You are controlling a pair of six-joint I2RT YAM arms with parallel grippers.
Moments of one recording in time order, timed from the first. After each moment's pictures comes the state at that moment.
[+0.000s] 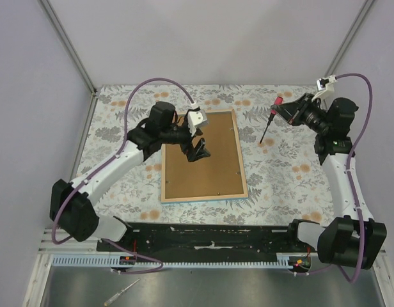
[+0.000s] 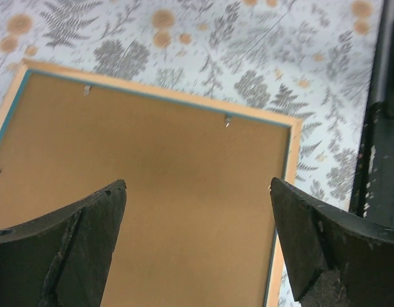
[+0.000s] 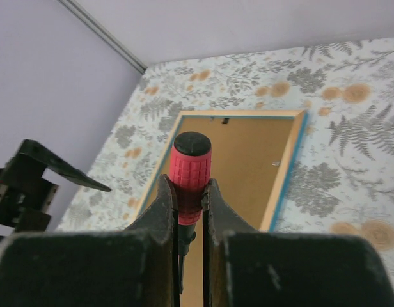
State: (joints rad) left arm -0.57 1.37 1.16 -0.35 0.59 0.37; right arm -0.16 1.18 1.05 -0.05 -0.75 0.44
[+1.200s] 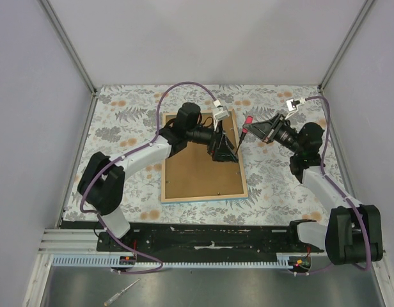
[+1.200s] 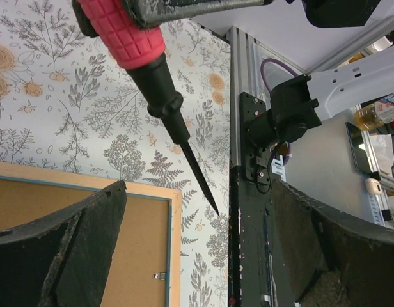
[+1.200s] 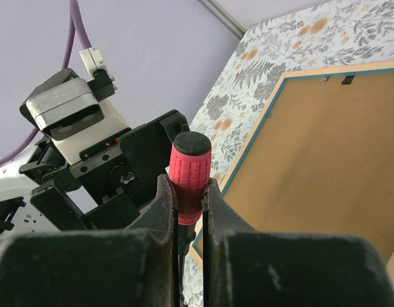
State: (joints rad) left arm -0.68 1.70 1.24 0.08 0.95 -0.23; right arm 0.06 1.19 0.63 0.65 -0.79 0.90
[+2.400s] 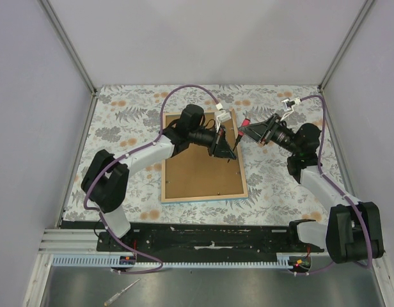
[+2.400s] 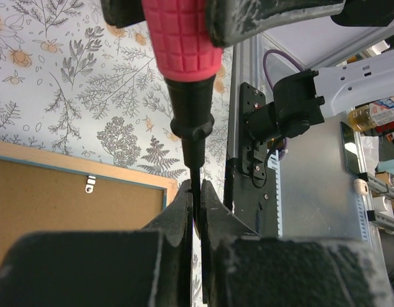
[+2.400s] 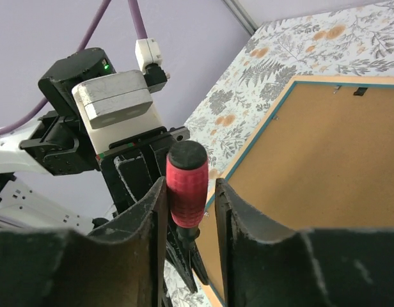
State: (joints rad) left arm -0.69 1.74 1.26 0.03 0.94 -0.26; right arm 0.11 1.21 0.63 0.72 -0.81 0.83
